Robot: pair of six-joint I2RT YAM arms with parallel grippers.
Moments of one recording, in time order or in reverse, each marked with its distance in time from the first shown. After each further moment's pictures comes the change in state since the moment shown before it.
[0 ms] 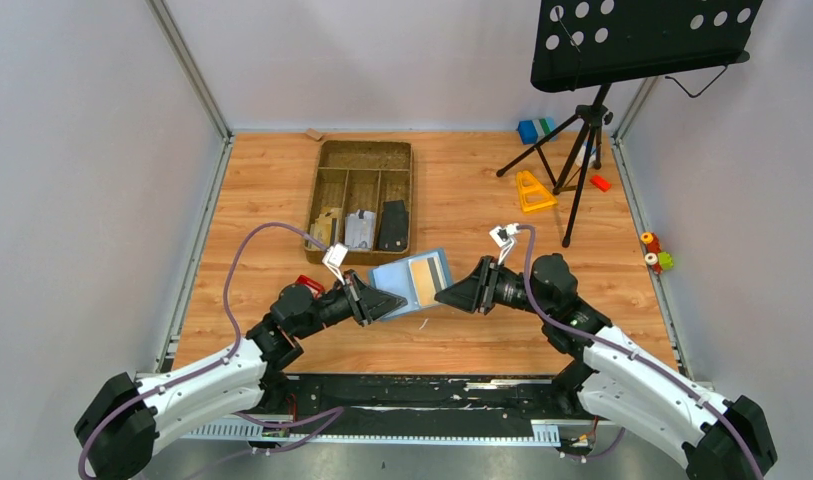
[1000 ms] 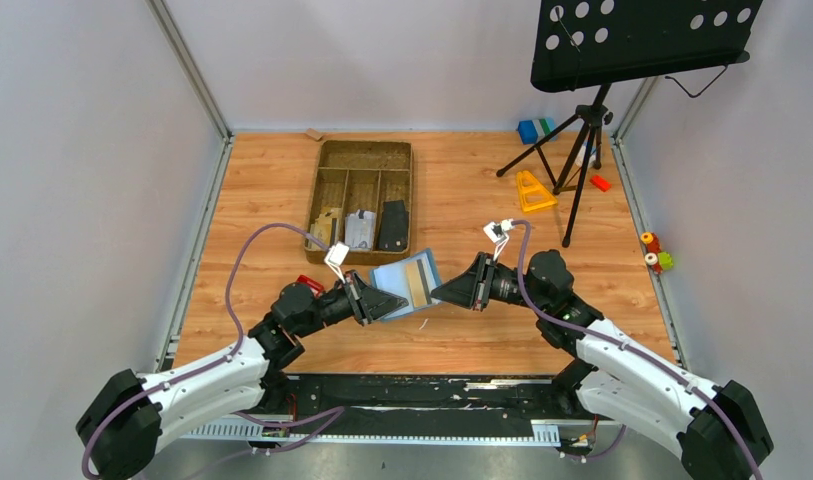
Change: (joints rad) left arm 0.007 0.031 -0.009 0.047 0.042 -0.060; right arm 0.000 0.077 0.000 0.148 -0.073 0.037
